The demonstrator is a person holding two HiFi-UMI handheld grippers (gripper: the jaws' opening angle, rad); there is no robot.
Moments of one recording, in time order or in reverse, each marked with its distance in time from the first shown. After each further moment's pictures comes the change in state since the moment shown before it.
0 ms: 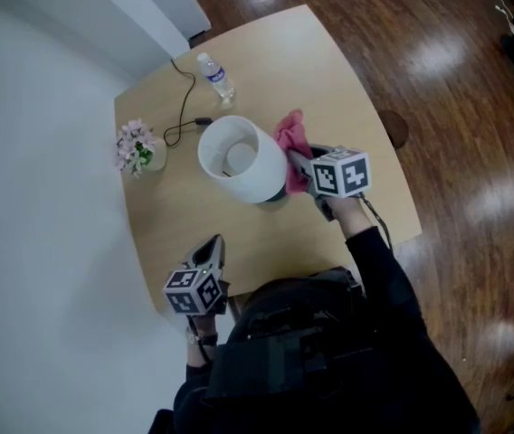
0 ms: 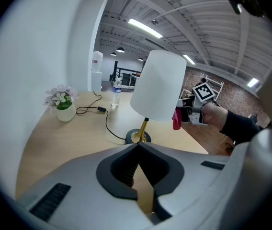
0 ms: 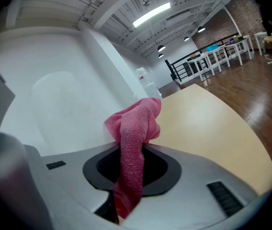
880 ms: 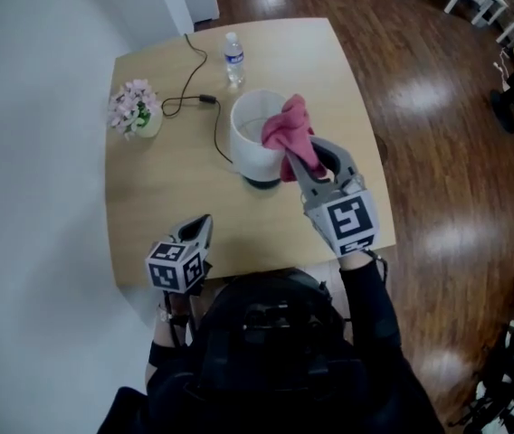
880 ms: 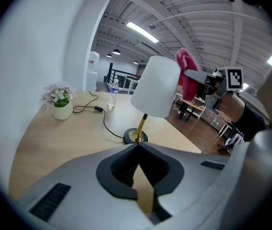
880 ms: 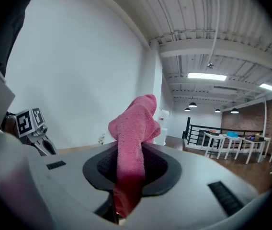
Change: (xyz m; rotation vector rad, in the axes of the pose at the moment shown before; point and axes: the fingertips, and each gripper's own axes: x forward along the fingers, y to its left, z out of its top) left arm -0.014 0.021 -0.016 0.005 -0.045 -0.104; right arm -0.087 0.171 0.061 -0.768 -0.349 -0.079
